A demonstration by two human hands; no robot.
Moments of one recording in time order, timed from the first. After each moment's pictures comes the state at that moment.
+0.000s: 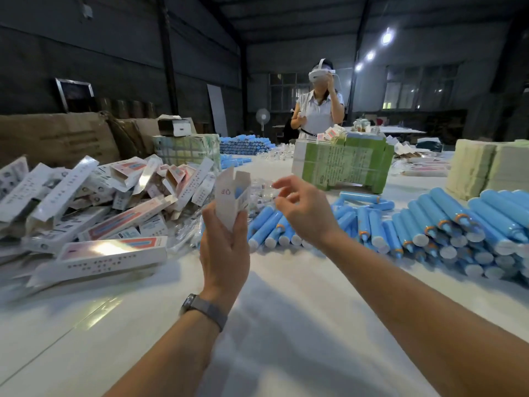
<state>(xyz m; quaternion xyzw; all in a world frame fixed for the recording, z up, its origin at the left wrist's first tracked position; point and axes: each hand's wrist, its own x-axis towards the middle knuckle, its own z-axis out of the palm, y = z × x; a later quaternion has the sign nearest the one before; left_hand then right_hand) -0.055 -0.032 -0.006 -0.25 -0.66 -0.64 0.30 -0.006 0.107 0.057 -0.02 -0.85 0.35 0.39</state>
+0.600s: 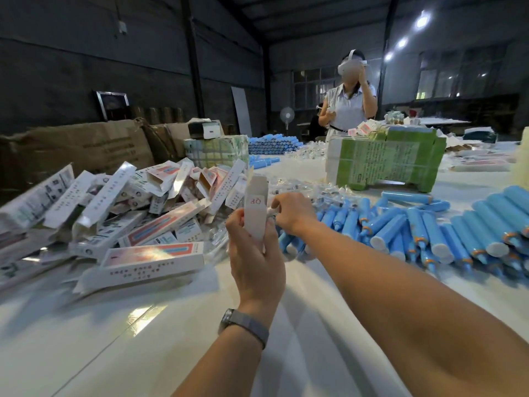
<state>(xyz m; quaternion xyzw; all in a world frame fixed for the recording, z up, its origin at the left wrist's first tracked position) -0.079 -0.033 -0.017 -0.22 -0.65 -0.65 0.33 -0.157 0.103 0.025 -0.09 -0.95 0.15 0.24</state>
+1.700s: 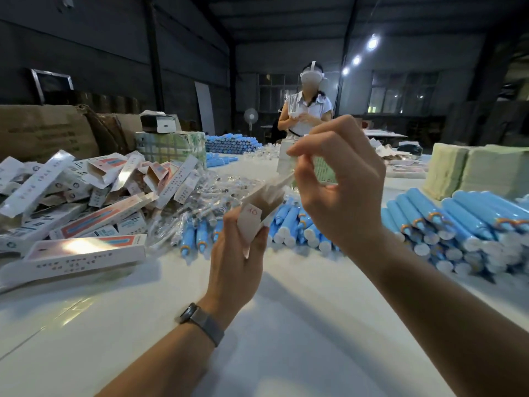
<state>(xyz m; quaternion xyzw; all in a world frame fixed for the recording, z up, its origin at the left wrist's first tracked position) -0.027 -0.015 -0.017 -0.40 -0.64 -0.60 0.28 0.076 0.090 0.110 0.18 -0.69 0.08 0.69</state>
